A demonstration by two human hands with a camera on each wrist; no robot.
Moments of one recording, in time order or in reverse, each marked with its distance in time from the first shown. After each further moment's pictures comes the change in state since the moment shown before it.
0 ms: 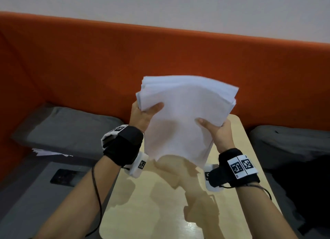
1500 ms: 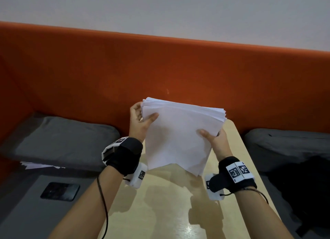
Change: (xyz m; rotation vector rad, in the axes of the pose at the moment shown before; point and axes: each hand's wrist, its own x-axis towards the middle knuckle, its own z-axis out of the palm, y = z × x) left_hand 0.021 -0.049 0.002 -0.076 0.008 -0.059; right_hand 0.017 0.032 -0.015 0.004 -0.011 0.026
